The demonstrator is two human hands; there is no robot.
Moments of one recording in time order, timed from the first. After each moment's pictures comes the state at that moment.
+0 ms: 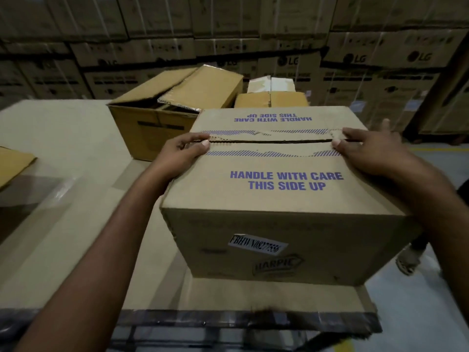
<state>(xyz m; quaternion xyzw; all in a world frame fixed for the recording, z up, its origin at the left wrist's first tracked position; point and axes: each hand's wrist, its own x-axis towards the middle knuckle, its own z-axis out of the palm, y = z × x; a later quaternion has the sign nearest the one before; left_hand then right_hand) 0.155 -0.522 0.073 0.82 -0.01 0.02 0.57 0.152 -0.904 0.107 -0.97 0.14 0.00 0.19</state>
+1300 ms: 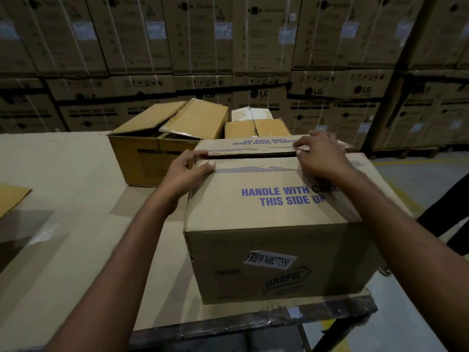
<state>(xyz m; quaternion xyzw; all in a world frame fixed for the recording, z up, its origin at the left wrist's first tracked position) 0.109 -0.493 0.093 0.80 -0.07 0.03 0.59 0.123 -0.811 0.127 -0.97 0.06 -0.15 0.17</state>
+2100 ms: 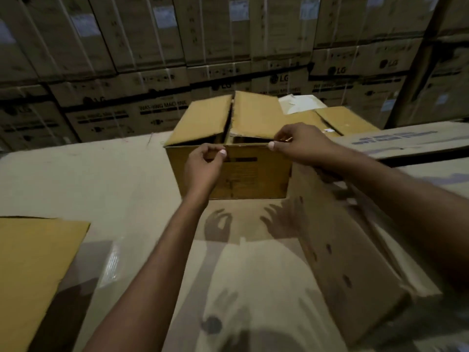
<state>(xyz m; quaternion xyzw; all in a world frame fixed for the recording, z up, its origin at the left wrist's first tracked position) 0.287 -0.285 0.064 0.79 -0.02 0.16 0.59 0.249 -0.510 0.137 -0.96 -0.01 -0.09 0.25</state>
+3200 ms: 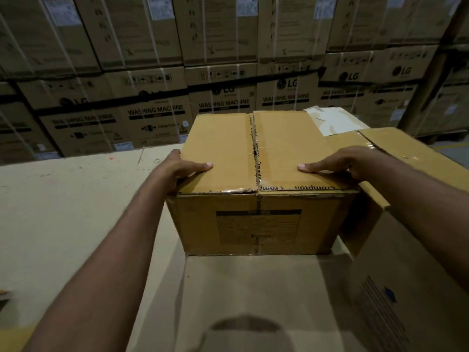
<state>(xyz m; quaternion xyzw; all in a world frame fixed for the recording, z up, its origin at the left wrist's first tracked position) 0.582 -0.183 0.069 0.86 0.10 -0.09 0.48 0.506 -0.533 0.100 -0.84 0.33 0.17 0.38</state>
